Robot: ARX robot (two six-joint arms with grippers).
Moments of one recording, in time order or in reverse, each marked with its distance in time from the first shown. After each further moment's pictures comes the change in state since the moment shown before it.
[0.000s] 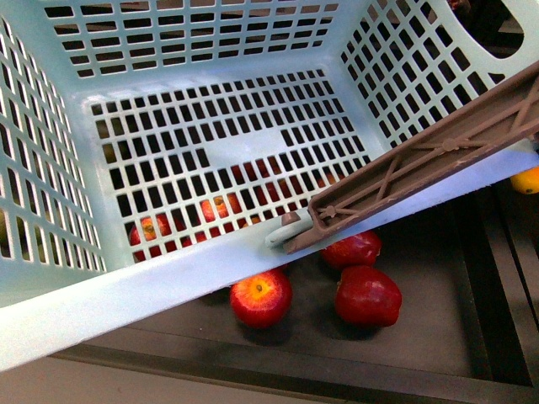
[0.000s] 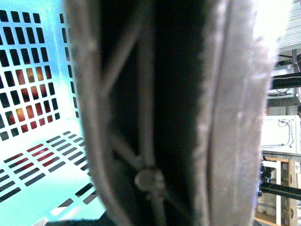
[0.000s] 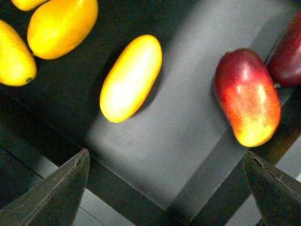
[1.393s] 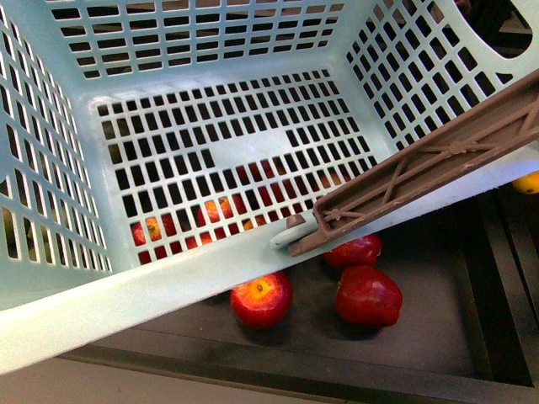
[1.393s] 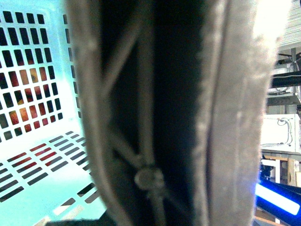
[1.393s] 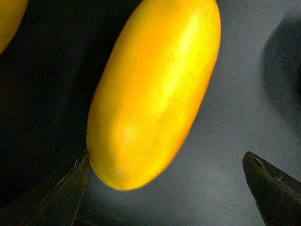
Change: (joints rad) left arm 0.000 0.000 0.000 0.000 0.003 0.000; right arm 0.040 0.622 0.520 -0.121 0.007 0.220
